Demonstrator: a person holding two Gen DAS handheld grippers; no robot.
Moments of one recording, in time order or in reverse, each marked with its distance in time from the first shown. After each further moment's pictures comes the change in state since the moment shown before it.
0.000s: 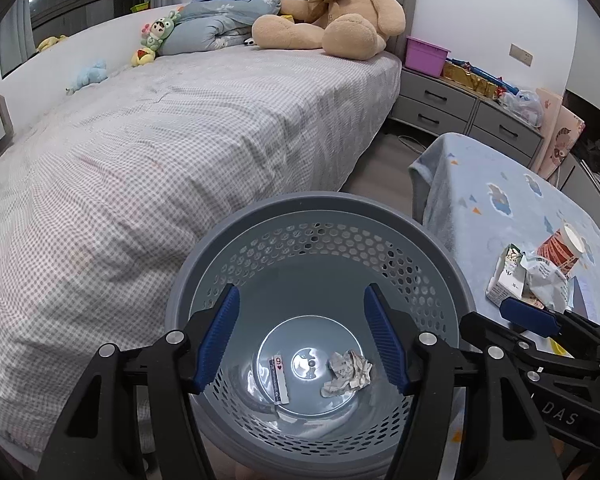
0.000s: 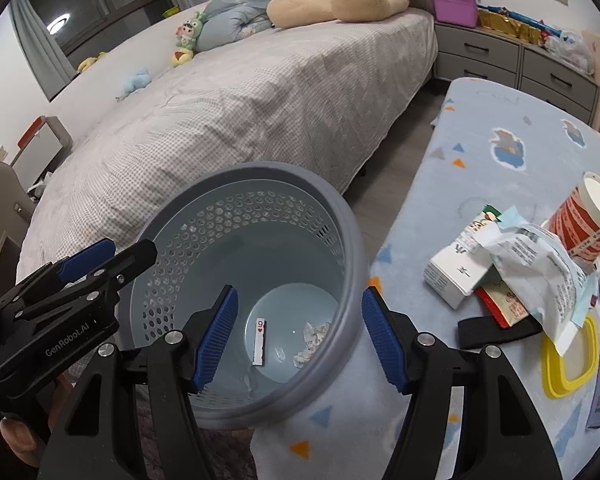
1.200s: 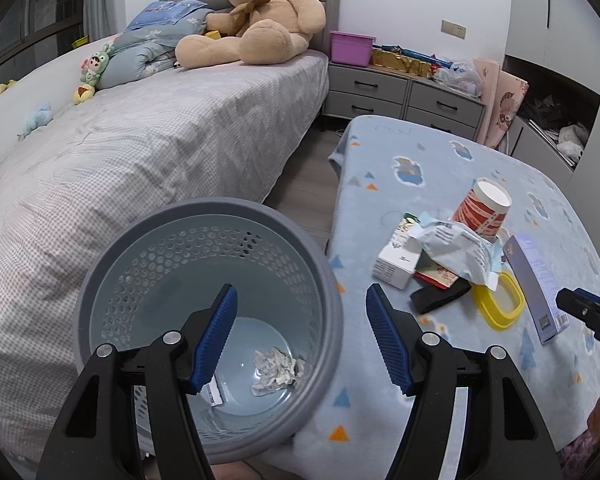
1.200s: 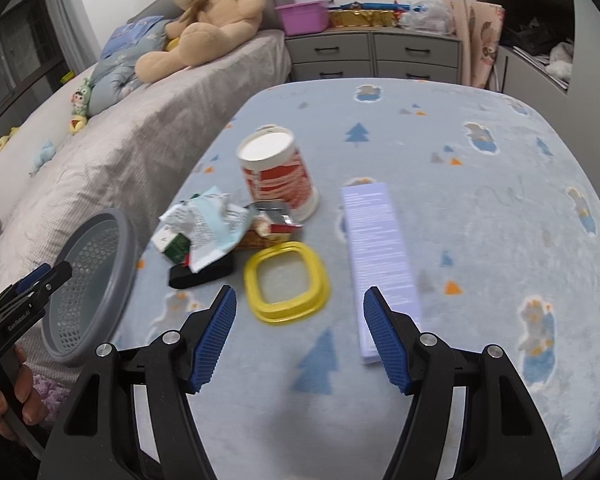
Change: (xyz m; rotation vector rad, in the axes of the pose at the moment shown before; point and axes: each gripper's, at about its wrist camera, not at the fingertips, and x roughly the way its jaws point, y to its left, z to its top) left arm -0.019 -0.114 -0.024 0.169 -0.028 -0.125; right arm -0.124 -0.179 -0.067 0.267 -0.103 -0.281
